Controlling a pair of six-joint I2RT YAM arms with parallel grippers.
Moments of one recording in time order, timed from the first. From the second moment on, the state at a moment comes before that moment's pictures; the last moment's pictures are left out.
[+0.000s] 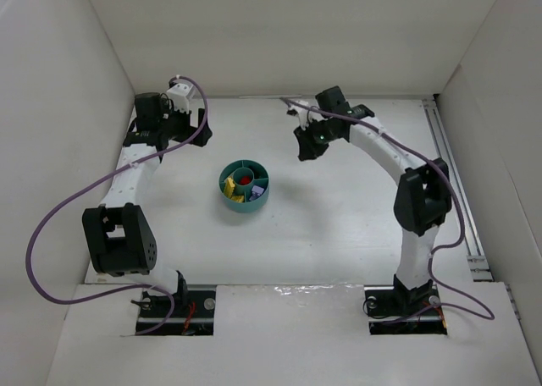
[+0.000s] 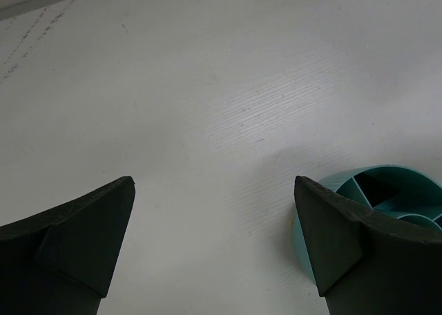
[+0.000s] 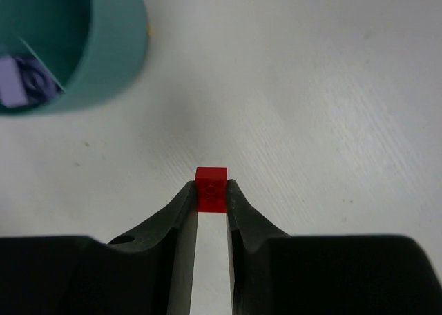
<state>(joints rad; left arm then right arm) 0.04 1.54 1.27 -0.30 0.44 0.18 0.44 1.97 1.75 -0.78 -0.44 -0.37</state>
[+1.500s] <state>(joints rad) 0.08 1.49 1.19 -0.24 0.45 0.11 0.74 2.10 1.95 -0.59 -0.58 0.04</state>
